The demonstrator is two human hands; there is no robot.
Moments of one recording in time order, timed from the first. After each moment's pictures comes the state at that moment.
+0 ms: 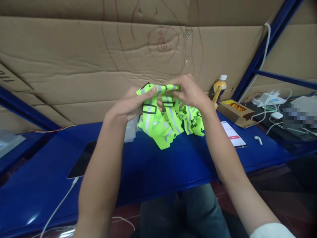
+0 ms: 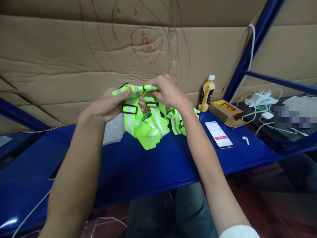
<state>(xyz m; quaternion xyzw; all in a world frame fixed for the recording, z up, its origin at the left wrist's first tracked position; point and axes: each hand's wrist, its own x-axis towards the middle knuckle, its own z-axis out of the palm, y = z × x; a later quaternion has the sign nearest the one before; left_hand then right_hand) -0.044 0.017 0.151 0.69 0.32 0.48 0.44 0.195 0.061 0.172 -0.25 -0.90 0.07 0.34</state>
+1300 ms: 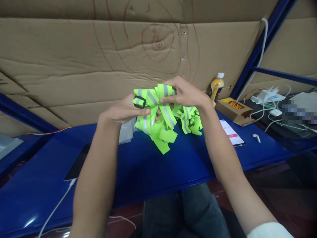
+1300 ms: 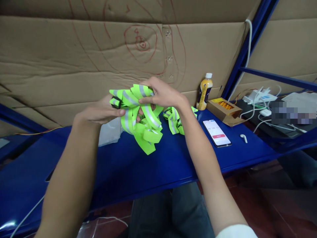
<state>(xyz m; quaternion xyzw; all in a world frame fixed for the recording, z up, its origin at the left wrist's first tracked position) -0.061 0.020 0.140 0.74 0.29 0.37 0.48 0.199 0.050 0.180 -0.20 -0.91 0.25 0.28</state>
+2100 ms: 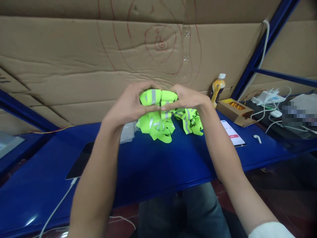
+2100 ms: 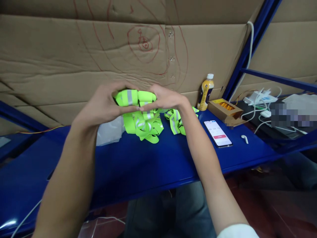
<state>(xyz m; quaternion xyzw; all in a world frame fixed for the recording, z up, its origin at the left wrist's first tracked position) -0.041 -0.004 0.168 0.84 0.35 0.42 0.07 0.194 0.071 0.162 -0.10 -0.91 0.30 0.26</state>
